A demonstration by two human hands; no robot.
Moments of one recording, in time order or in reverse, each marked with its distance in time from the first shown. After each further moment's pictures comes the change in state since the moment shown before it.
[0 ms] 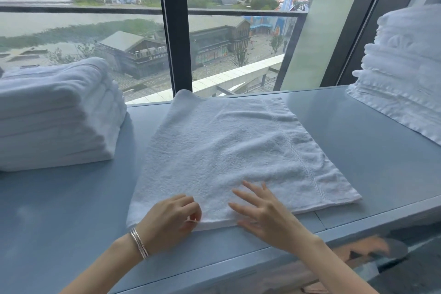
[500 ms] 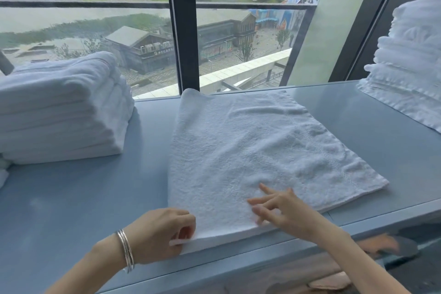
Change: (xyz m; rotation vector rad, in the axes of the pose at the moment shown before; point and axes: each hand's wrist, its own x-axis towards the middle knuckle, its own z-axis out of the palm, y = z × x) left_hand -0.028 0.002 -0.030 -0.132 -0.445 -0.089; right_hand 0.006 -0.003 -0.037 0.566 -0.425 0.497
